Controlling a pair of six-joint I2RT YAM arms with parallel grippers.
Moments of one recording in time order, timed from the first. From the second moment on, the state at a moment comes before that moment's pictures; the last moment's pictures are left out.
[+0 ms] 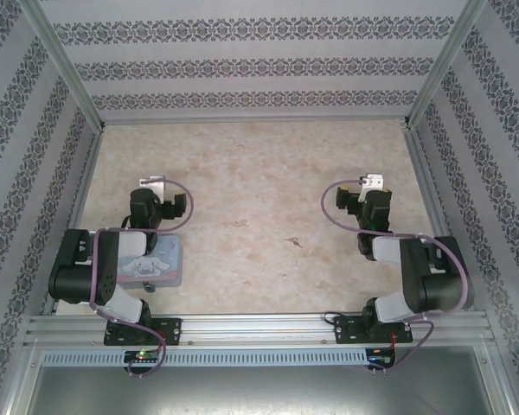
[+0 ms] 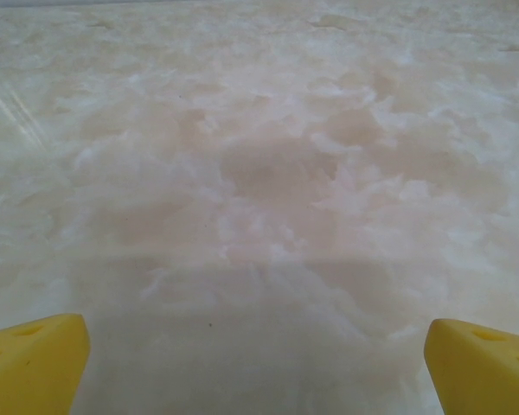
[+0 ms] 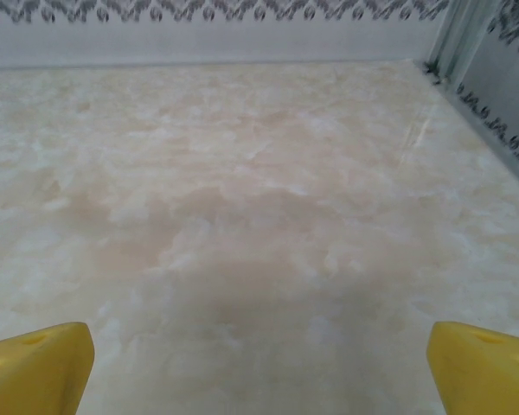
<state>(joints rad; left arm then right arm) 0.00 1.52 0.48 0.57 -0.02 0.00 0.02 1.43 0.39 0.68 0.13 0.05</state>
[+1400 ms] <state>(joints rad) -0.41 1.01 0.70 -0.83 -0.04 -0.80 0.27 1.37 0.79 -0.11 -0.23 0.64</state>
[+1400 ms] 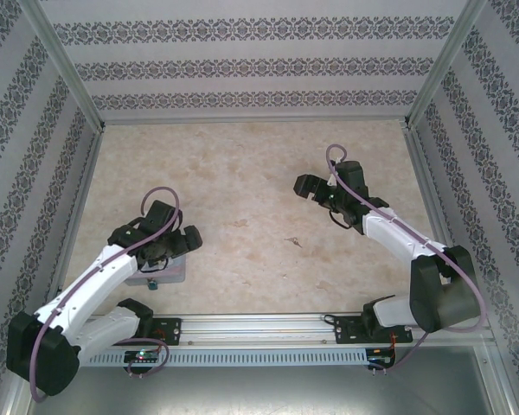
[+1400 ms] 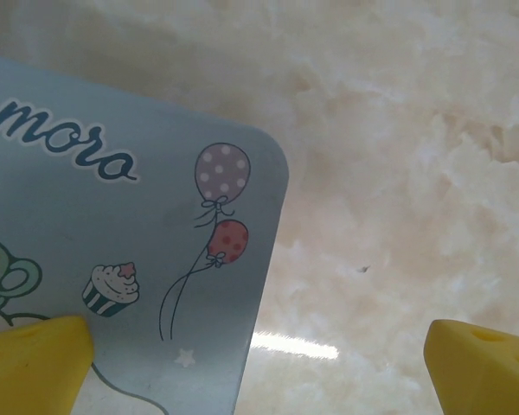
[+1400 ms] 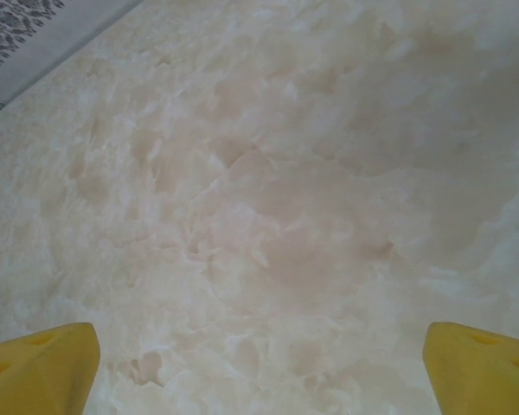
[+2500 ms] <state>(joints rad) -0.50 1.49 1.12 -0.47 -0.03 -0.70 0.27 1.35 0.73 -0.18 -0.27 0.66</state>
